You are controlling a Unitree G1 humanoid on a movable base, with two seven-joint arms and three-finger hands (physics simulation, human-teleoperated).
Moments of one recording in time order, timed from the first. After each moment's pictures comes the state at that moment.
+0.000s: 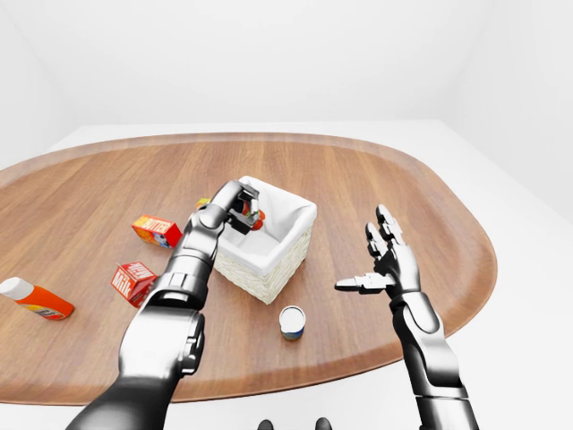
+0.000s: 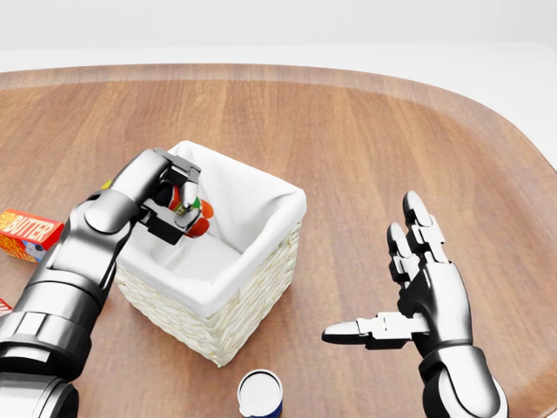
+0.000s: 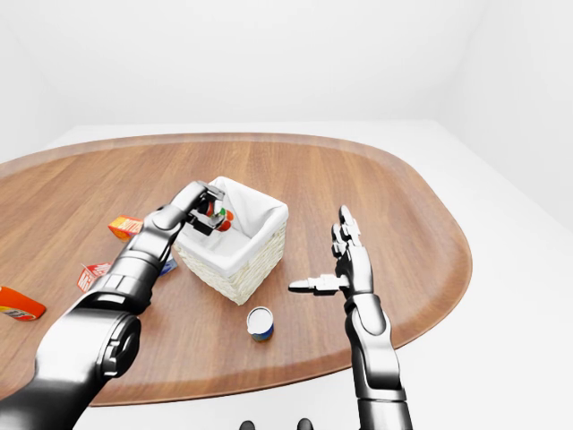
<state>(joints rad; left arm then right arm) -0.98 0.22 0.04 1.06 0.41 0.03 -0.22 -0.05 -0.04 -0.08 -0.08 0.15 0.09 0.11</state>
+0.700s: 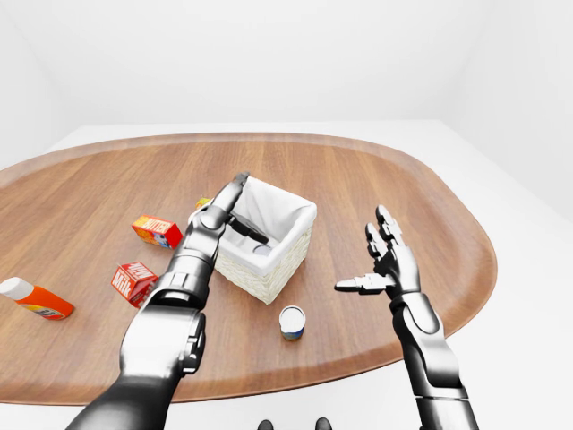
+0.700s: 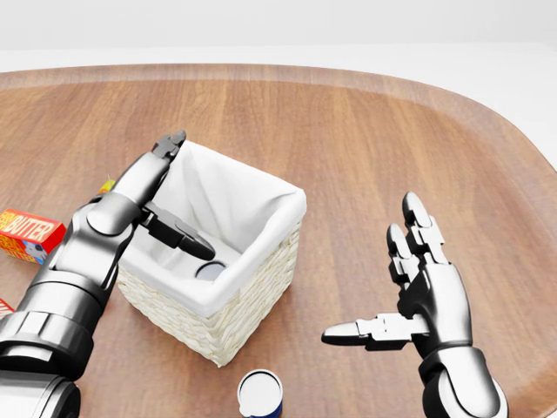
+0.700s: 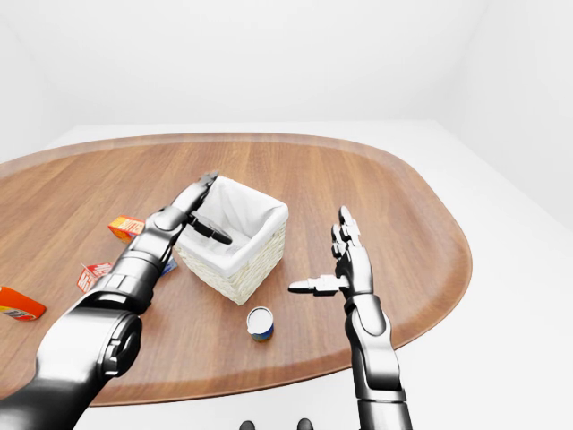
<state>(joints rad) -0.98 0.21 0.04 1.09 0.40 0.02 -0.21 -0.04 -0.04 -0.08 -0.09 0.15 0.09 0.11</state>
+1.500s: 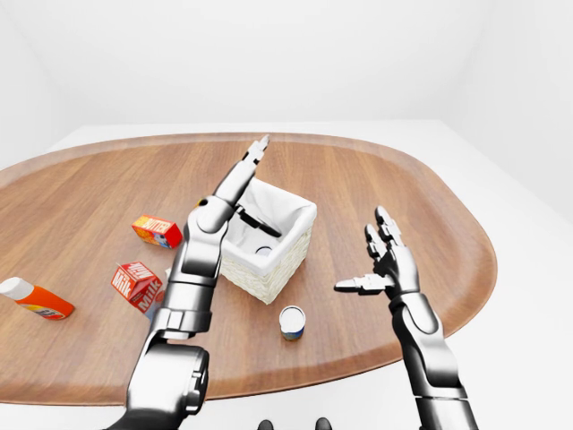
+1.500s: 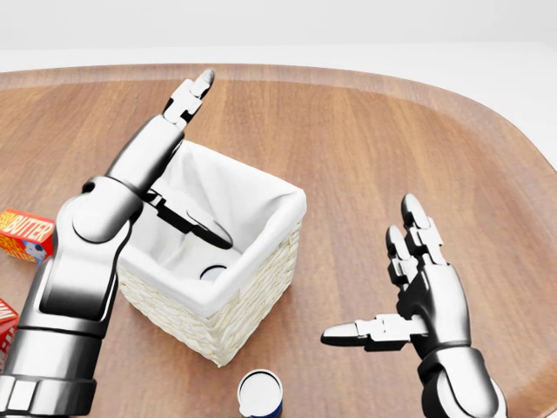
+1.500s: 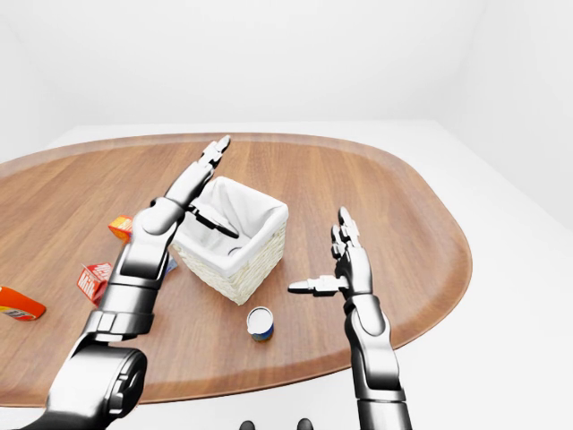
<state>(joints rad) -0.76 0.16 0.03 0.40 0.41 0.09 -0.35 -0.05 -0.04 -0.08 -0.08 0.15 0.09 0.11</state>
